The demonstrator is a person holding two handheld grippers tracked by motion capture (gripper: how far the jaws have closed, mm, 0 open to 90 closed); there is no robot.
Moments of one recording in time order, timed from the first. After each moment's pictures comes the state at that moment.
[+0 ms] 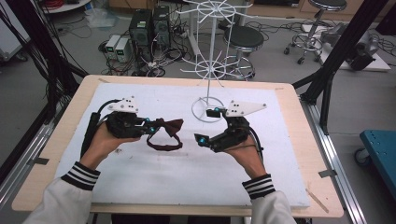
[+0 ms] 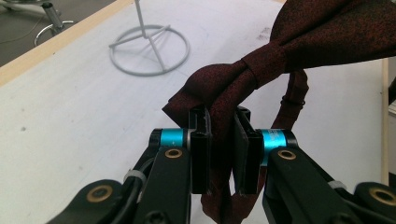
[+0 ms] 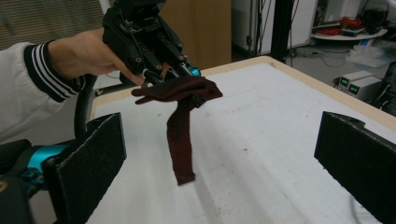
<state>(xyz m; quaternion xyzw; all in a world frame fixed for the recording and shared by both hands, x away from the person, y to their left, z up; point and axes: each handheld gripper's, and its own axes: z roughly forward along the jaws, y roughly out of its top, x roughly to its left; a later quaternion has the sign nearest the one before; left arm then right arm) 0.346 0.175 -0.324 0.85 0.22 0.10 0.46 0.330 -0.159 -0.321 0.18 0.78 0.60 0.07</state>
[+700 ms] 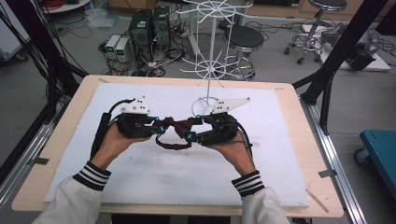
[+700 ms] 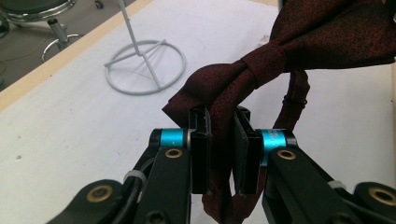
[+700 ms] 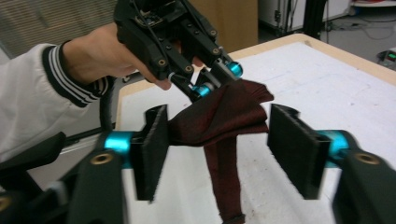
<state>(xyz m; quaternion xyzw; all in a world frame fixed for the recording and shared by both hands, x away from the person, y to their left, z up) 0.343 0.152 -0.320 0.85 0.20 0.12 0.46 0.337 -0.134 -0.319 0.17 0.80 0.58 0.00</state>
